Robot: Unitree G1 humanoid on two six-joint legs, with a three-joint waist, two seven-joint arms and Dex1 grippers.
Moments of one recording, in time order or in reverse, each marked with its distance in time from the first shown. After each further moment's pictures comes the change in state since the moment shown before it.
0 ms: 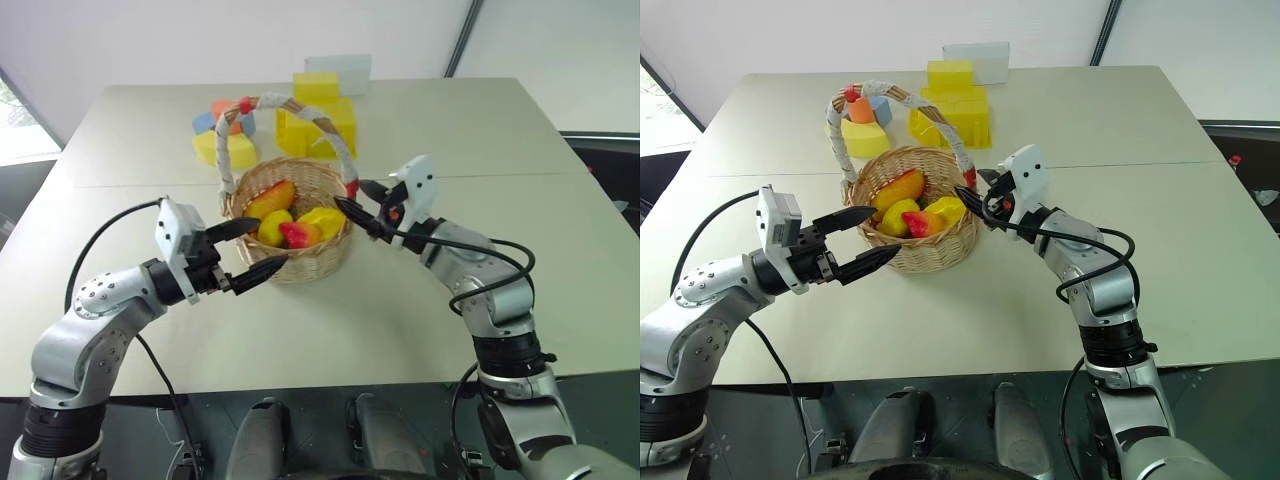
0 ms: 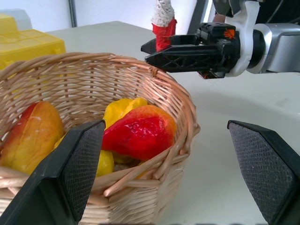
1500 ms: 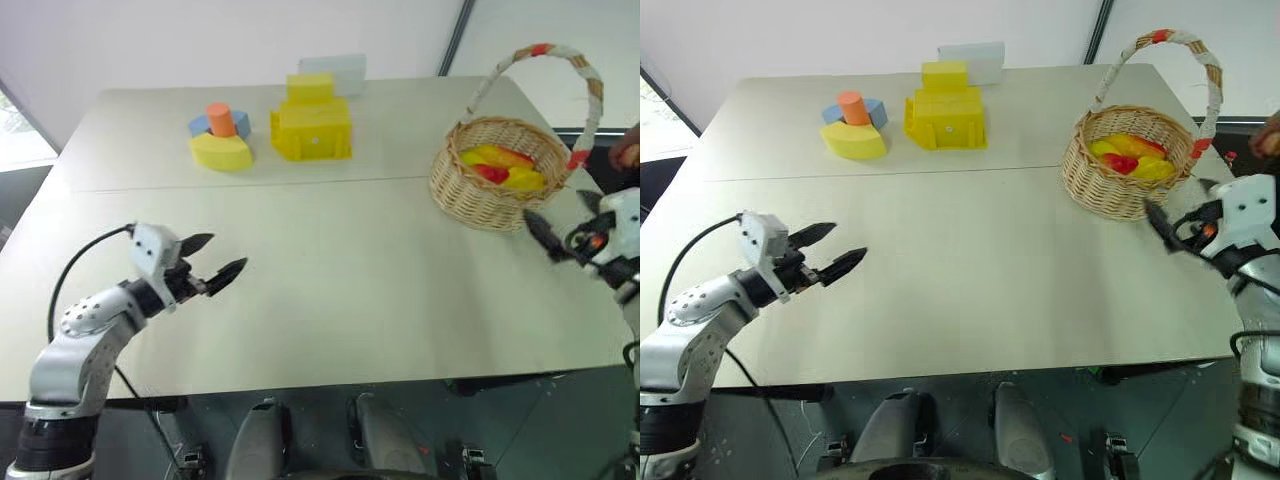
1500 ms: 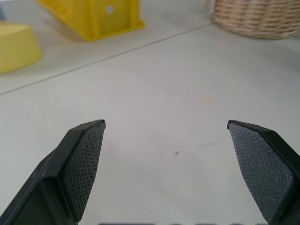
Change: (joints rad) left arm 0.118 -0.007 0.073 0.217 0.183 -0.152 0.074; right arm 0.440 -0.444 -0.511 0.061 0.004 -0.291 0.150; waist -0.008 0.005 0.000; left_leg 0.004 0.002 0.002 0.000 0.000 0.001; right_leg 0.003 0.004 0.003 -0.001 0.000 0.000
